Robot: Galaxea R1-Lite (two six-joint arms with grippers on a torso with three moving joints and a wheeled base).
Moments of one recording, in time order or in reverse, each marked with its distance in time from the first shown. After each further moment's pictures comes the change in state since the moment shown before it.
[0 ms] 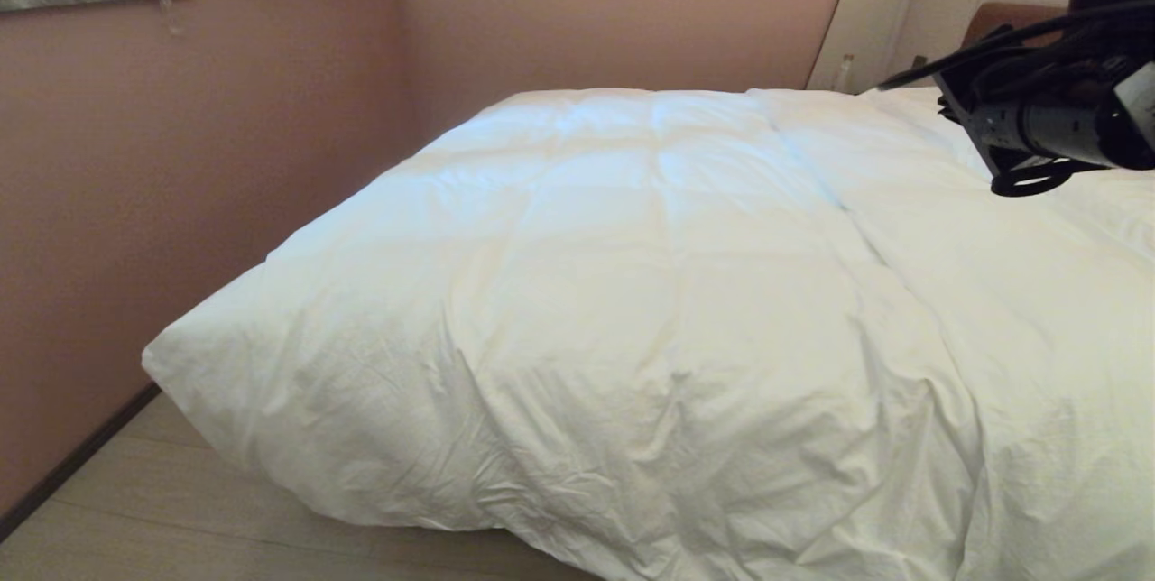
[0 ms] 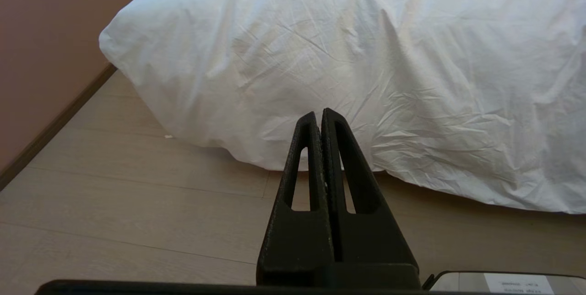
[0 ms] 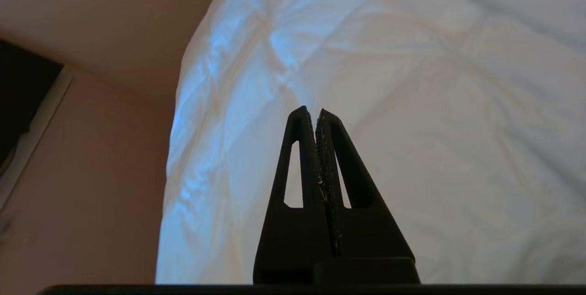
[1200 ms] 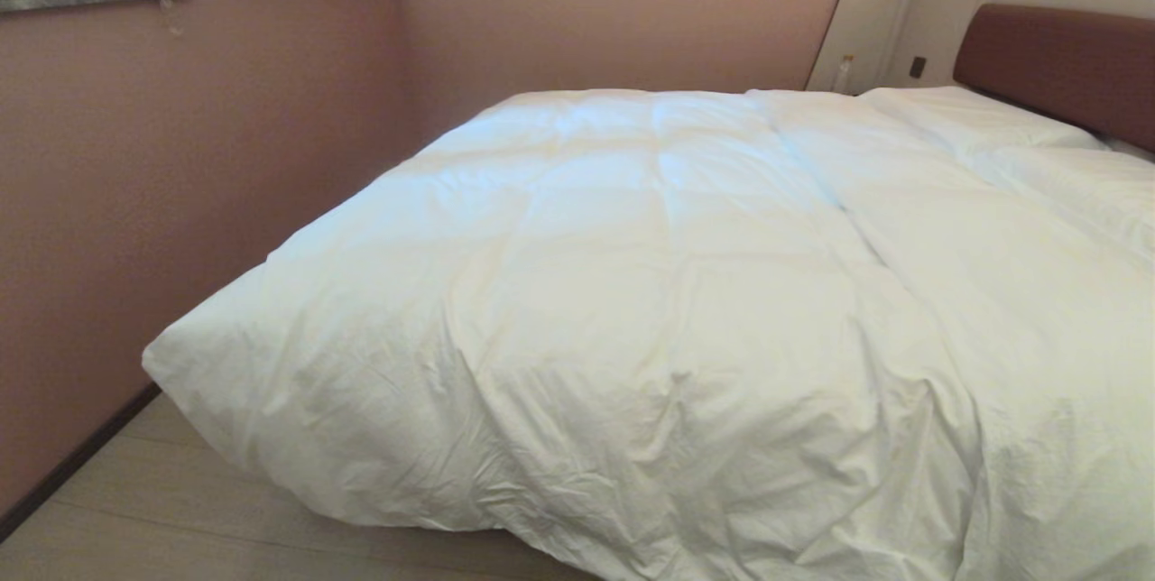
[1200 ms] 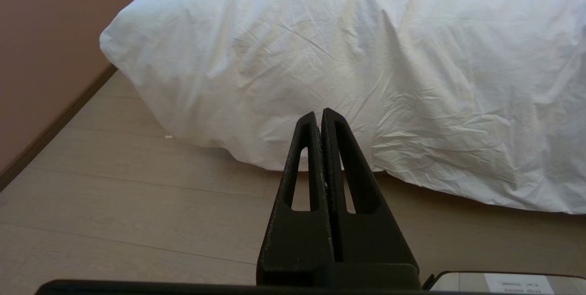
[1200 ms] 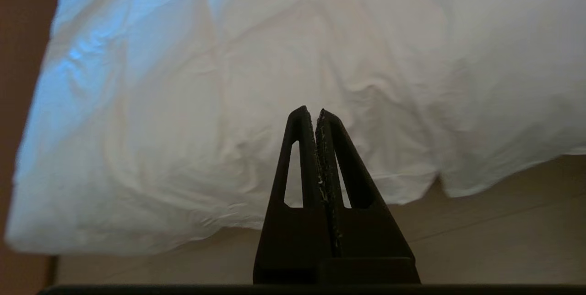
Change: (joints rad) left arm 0.000 0.000 0.000 0.000 0.000 0.001; right arm 0.048 -0.493 -0.349 1.087 0.011 -0.308
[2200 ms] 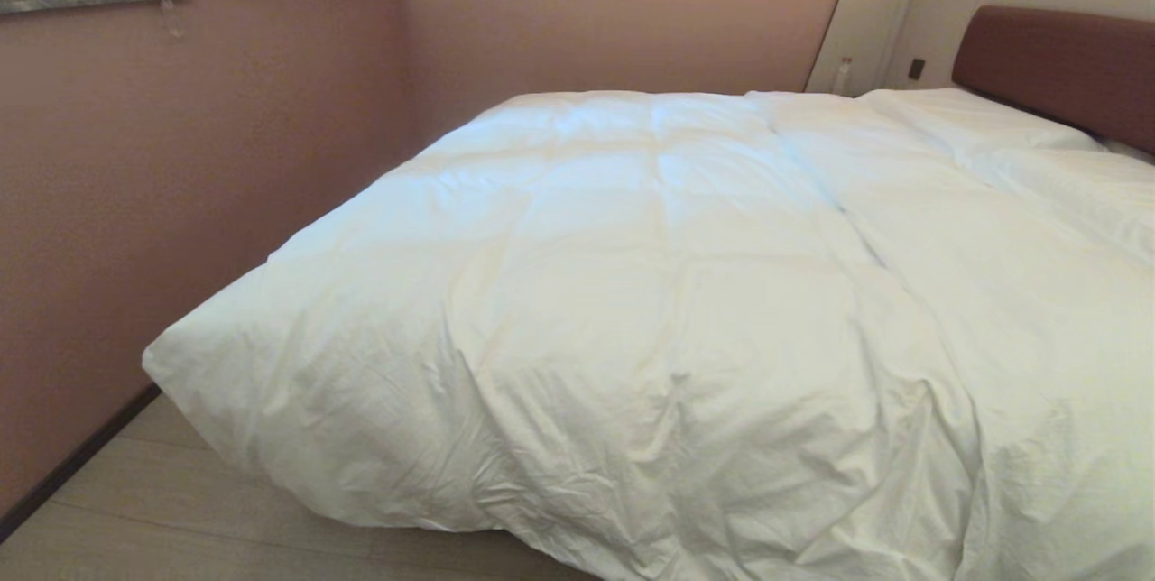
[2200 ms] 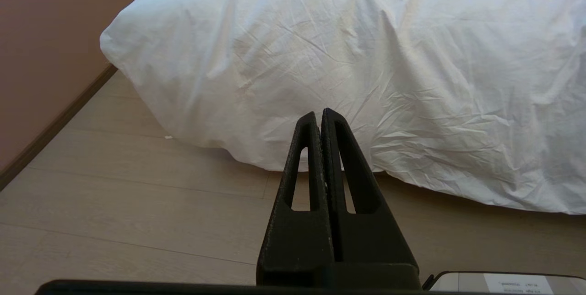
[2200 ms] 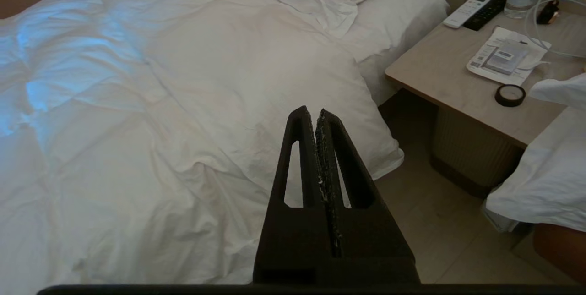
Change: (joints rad) left arm 0.000 0.000 0.000 0.000 0.000 0.000; right arm -0.352 -0.492 0.307 -0.033 -0.224 -0.231
